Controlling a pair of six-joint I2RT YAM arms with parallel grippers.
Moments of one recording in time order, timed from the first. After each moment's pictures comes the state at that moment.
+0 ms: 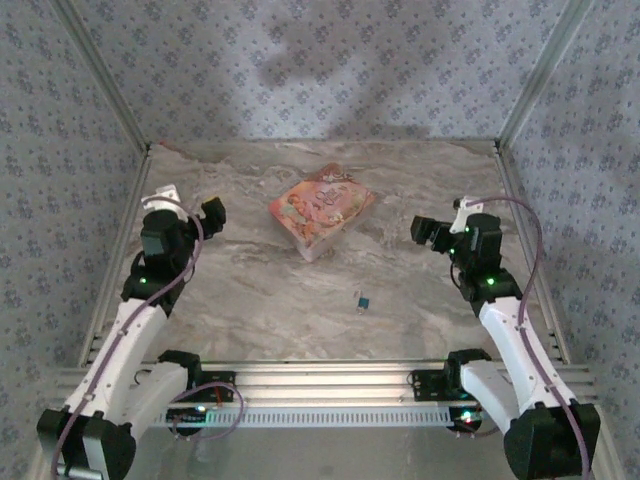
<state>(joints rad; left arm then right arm) -0.20 0.84 0.68 -0.13 -0.21 -0.33 0.08 0.86 0.62 -0.17 -0.05 0.23</state>
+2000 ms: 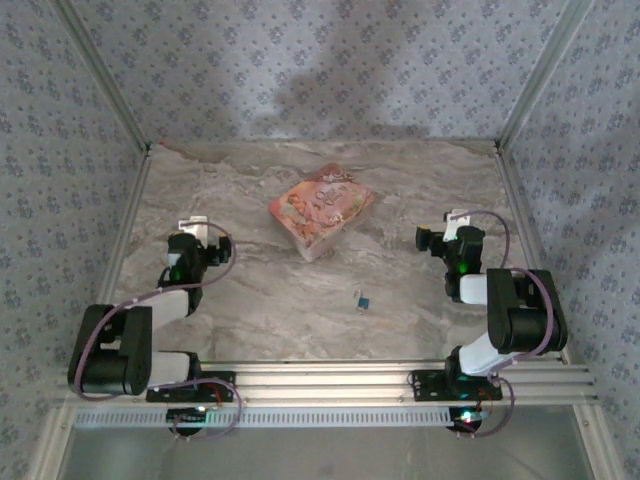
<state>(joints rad) -0.08 1.32 0.33 0.58 -0.11 0.03 -0.04 1.52 0.38 0.74 -0.04 -0.01</state>
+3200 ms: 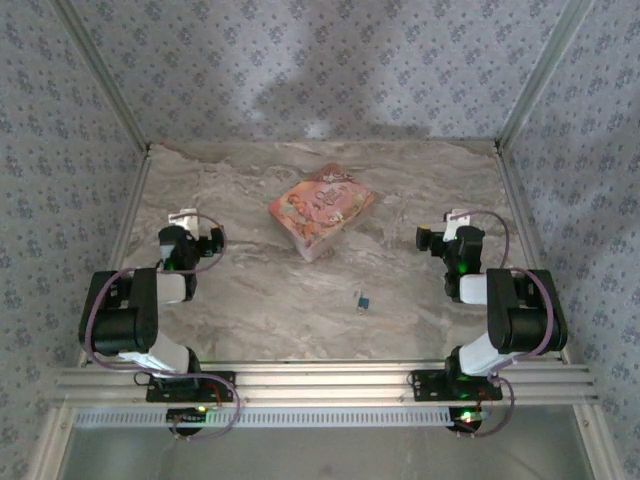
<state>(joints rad) 0.05 1.53 0.40 0.72 0.02 -0.01 -0.04 1.52 0.38 0.74 -0.02 -0.02</state>
